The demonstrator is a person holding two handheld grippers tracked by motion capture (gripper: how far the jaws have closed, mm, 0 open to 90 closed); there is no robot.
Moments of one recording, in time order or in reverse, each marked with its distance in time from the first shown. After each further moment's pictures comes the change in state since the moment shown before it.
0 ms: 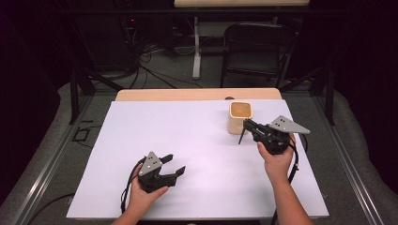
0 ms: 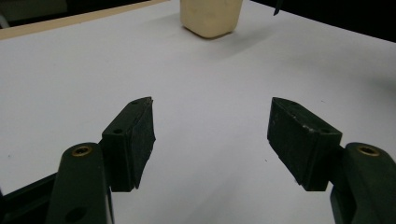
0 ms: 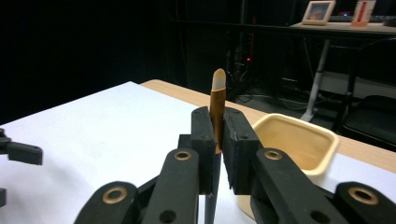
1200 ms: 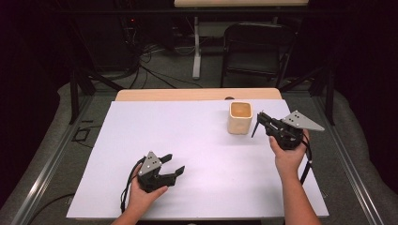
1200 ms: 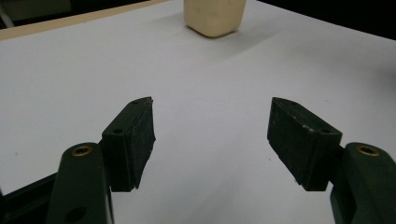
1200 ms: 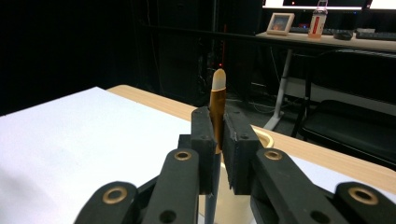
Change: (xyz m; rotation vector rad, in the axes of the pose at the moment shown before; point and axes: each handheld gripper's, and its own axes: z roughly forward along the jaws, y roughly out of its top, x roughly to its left) left arm 0.001 0.000 -0.001 0.003 0.008 -0.005; right arm -0.025 0.010 -0.017 -0.021 -0.110 -0.025
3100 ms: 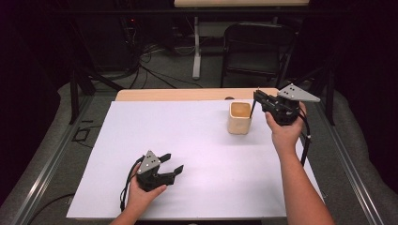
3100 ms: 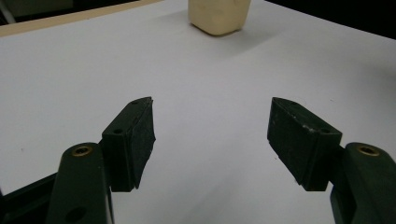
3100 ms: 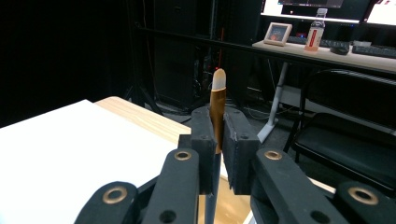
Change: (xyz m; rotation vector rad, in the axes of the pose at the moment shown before) left arm 0.005 0.000 0.000 0.006 0.007 -0.010; right arm -0.012 0.058 0.036 0.014 -0.010 -0.039
